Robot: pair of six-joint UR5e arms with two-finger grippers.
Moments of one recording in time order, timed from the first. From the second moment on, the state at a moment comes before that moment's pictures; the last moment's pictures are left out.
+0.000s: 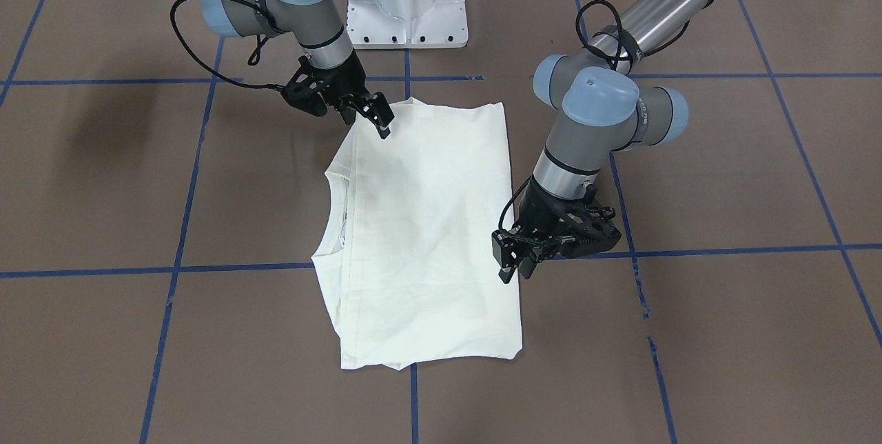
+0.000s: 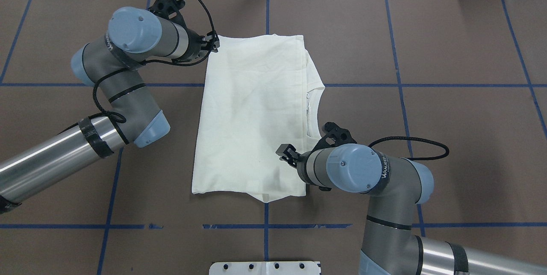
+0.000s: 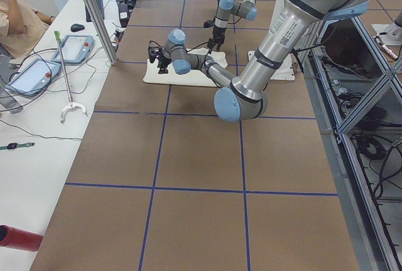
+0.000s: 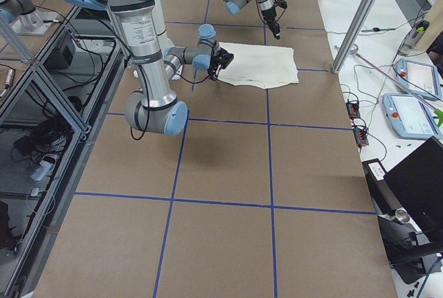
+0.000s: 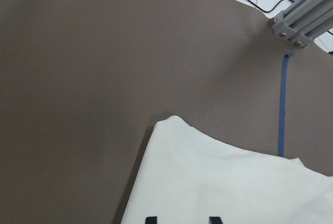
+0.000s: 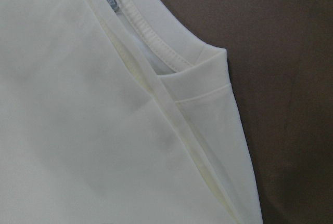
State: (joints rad) left arm -0.74 -2.24 -1.34 -2.23 -1.76 -1.49; right arm 0.31 -1.13 1.75 -1.17 1.64 2.03
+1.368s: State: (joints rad) left arm -0.74 -2.23 -1.35 -2.23 -1.76 -1.49; right arm 0.29 -1.13 1.76 -1.21 1.63 2.06
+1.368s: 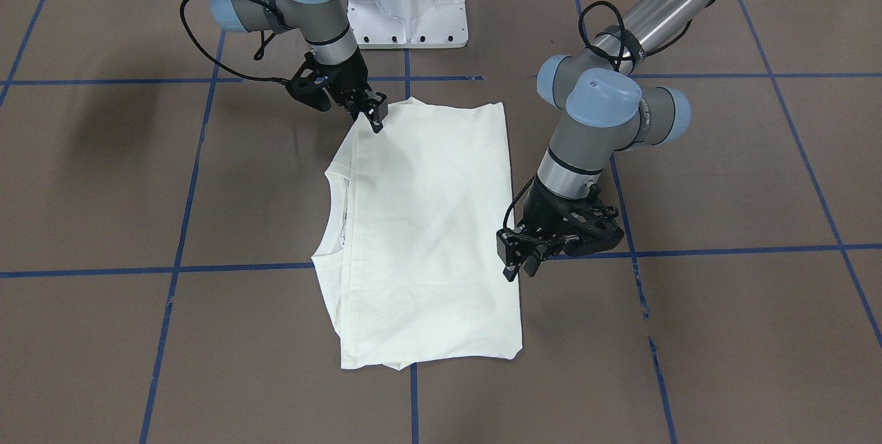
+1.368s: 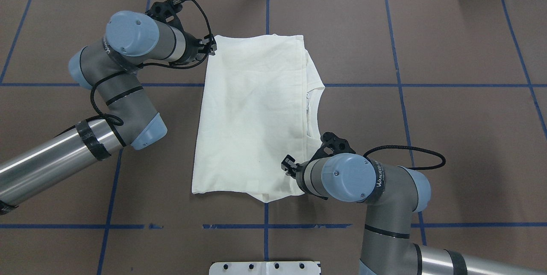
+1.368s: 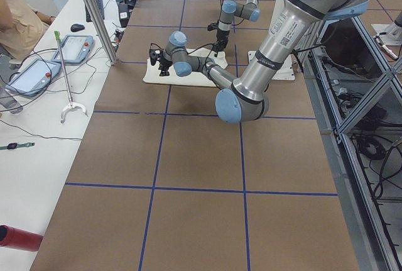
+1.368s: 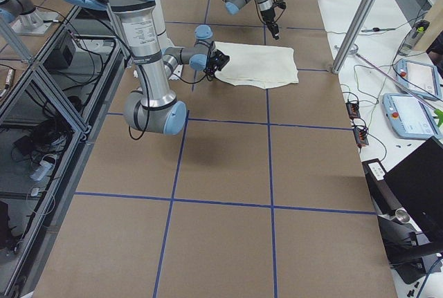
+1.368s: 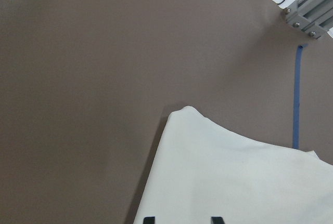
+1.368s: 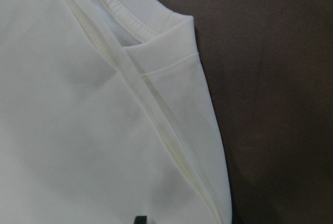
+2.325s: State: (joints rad) left arm -0.59 -2.02 -1.66 -2.22 -1.73 -1.69; right arm 0.31 -1.19 1.89 -1.21 1.67 2.05
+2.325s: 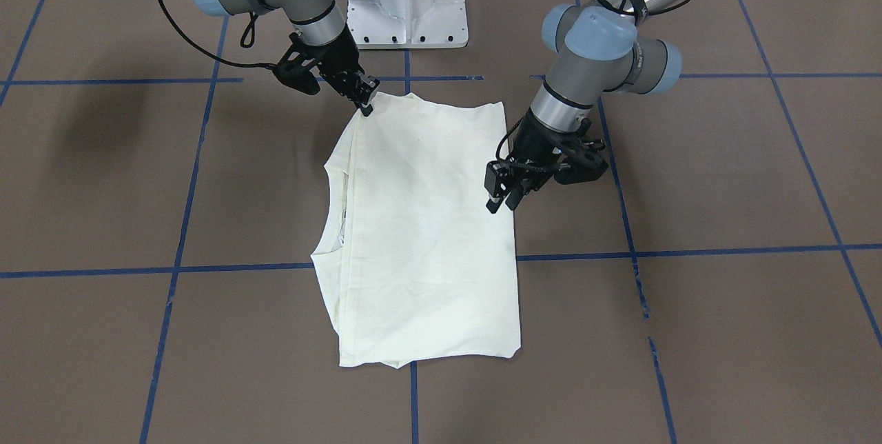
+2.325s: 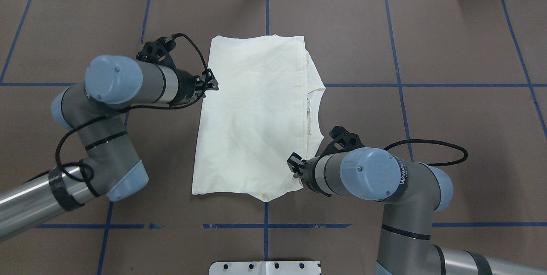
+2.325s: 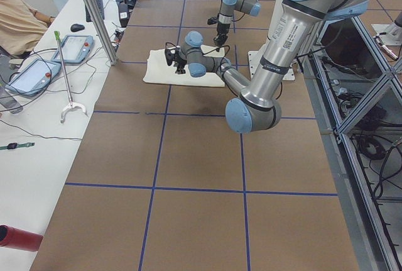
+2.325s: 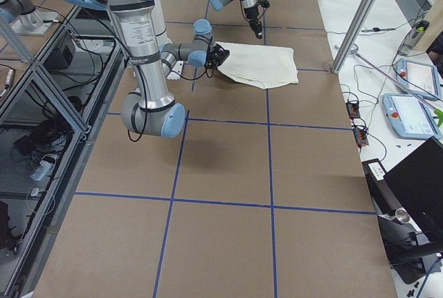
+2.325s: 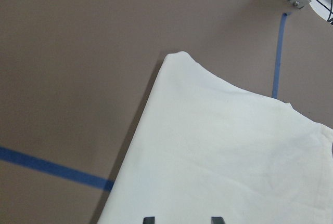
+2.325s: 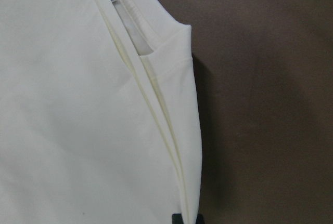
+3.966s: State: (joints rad) left arm -0.24 -1.81 -1.89 -2.14 -1.61 -1.97; right arm 0.30 -1.23 1.92 -1.21 1.67 2.05
